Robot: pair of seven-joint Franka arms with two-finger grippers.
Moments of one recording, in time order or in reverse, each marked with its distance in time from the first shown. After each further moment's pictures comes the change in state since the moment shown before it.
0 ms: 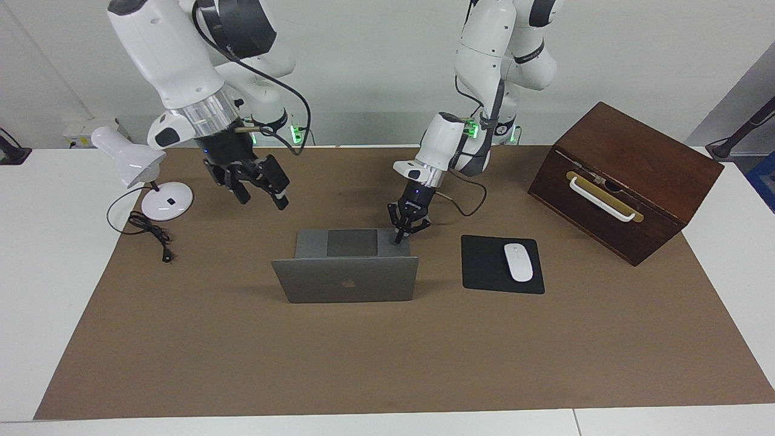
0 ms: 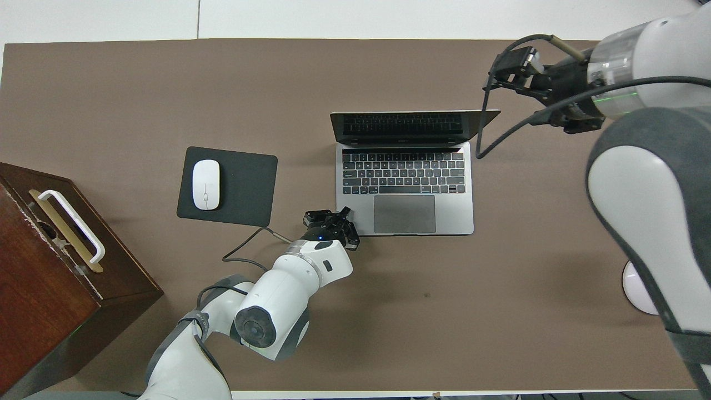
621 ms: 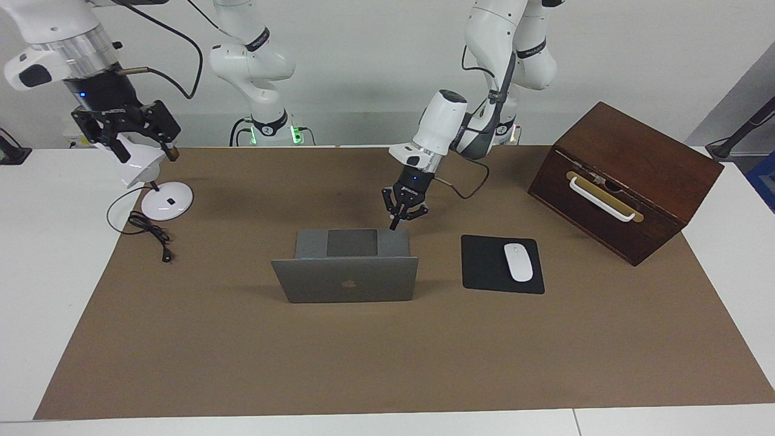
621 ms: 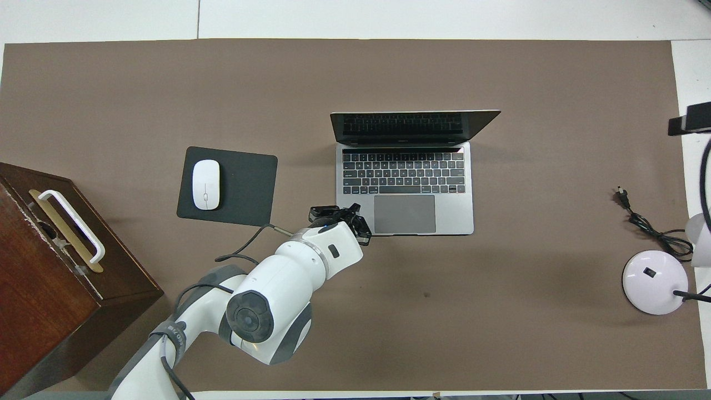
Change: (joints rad) left arm 0.010 -0.214 0.019 0.071 -0.002 -0.427 -0.103; right arm -0.259 -0.111 -0.009 0.002 -0.104 -0.179 -0.561
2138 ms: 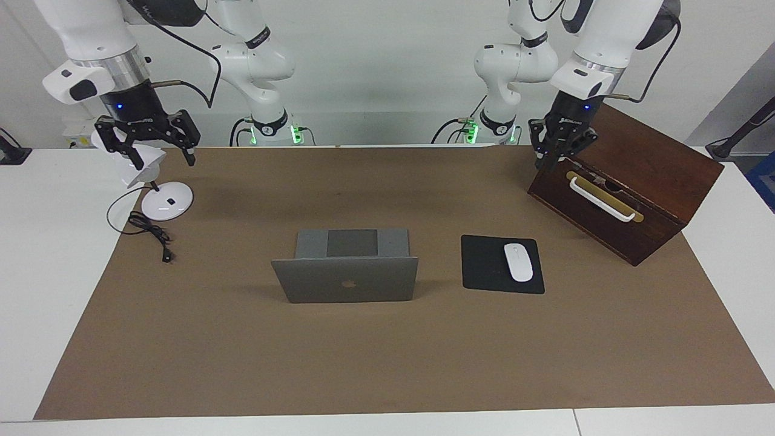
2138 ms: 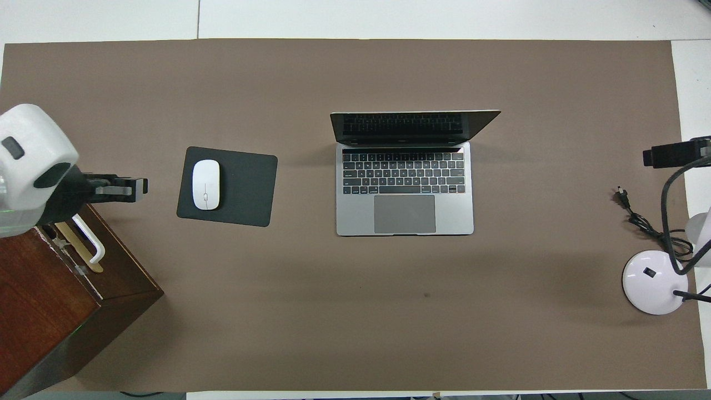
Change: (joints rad) left arm 0.564 -0.342 0.017 0.421 0.128 -1.179 0.090; right arm 0.048 -0.086 0.034 -0.195 -0.065 0.095 -0.051
